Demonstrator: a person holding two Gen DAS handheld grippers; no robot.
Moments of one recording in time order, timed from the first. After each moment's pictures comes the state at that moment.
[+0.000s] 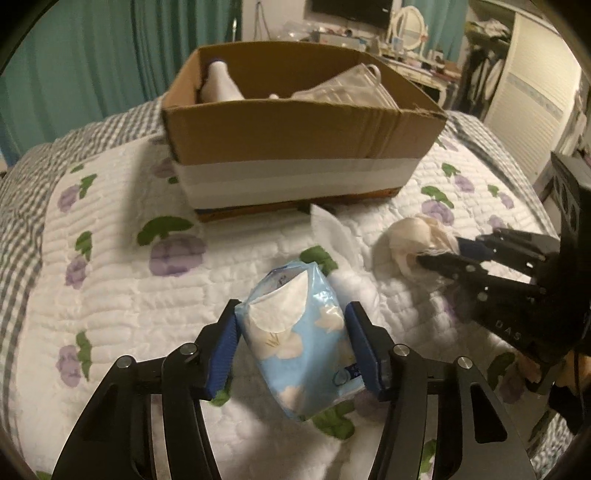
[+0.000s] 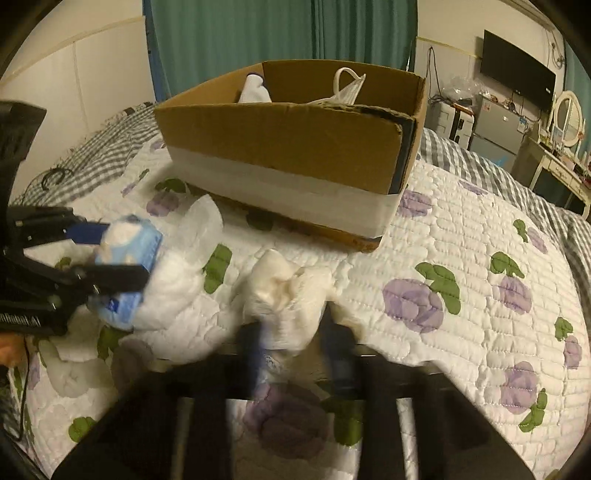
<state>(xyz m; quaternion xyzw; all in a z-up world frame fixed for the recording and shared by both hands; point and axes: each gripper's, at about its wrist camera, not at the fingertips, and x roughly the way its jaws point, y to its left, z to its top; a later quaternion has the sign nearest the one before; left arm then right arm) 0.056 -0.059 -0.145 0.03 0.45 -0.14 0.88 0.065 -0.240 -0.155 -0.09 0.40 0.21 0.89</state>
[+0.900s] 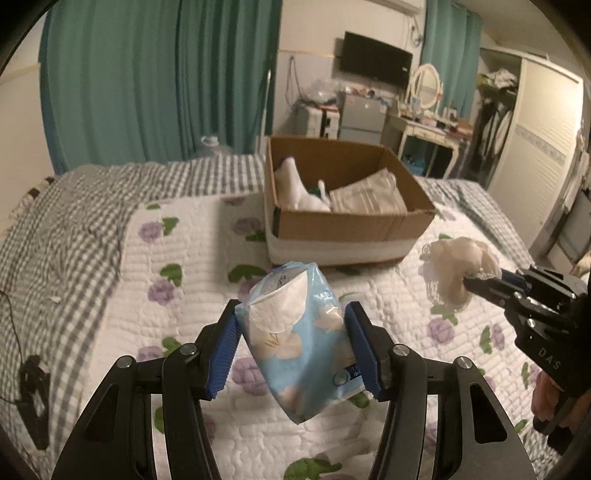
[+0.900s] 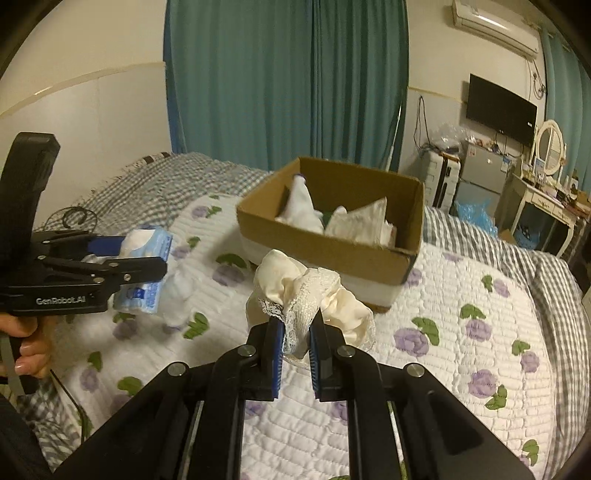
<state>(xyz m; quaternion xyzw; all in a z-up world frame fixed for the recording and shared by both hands) -0.002 0.001 -0.063 0.00 0.35 -0.10 0.93 -0.015 -0.200 -0.052 -0.07 0.31 0.20 0.93</state>
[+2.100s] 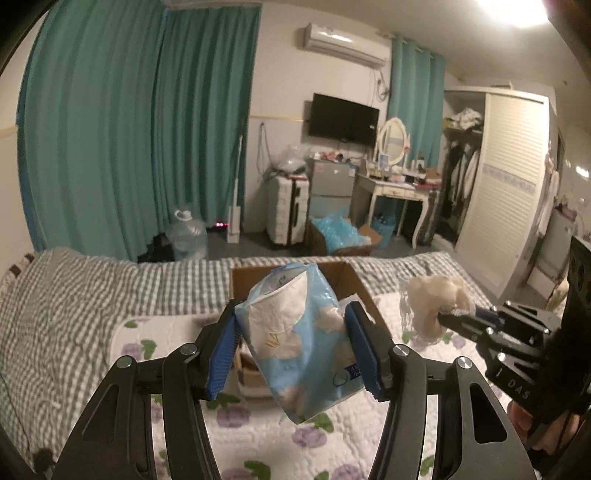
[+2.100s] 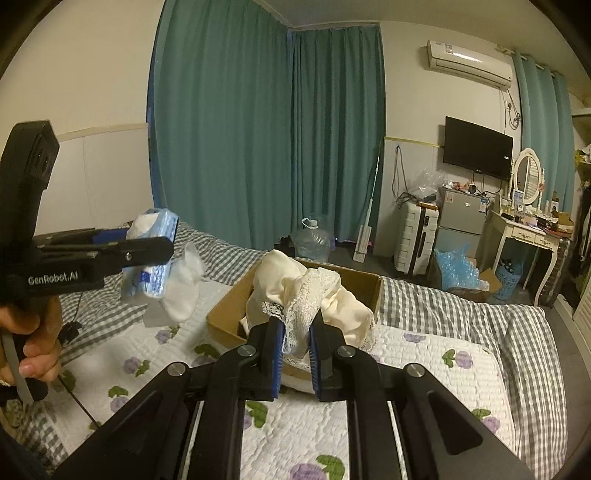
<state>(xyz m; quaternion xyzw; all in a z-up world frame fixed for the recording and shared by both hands) 0.053 -0.023 0.035 -0.01 0.23 -0.16 0.96 0.012 -0.231 0.042 -0.05 0.21 0.18 0.96</state>
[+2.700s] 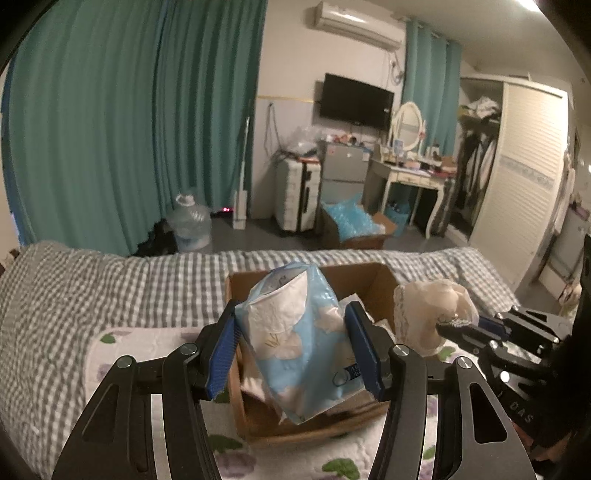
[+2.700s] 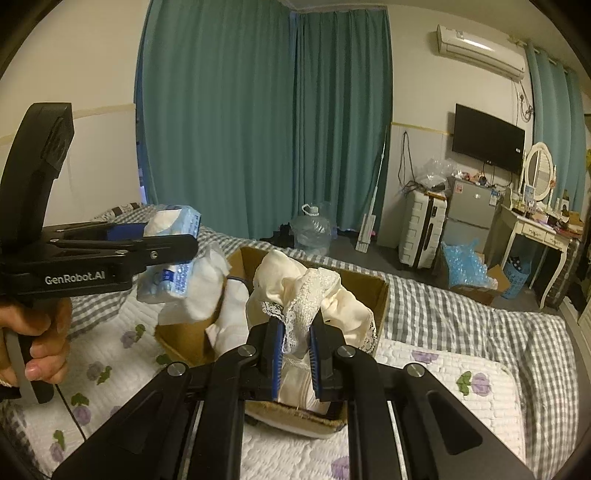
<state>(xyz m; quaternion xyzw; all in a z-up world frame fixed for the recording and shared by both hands) 0.146 -0.043 -0.003 -0.01 0.27 -0.14 0.95 0.105 -0.229 0.003 -0.06 0.23 0.19 0.95</state>
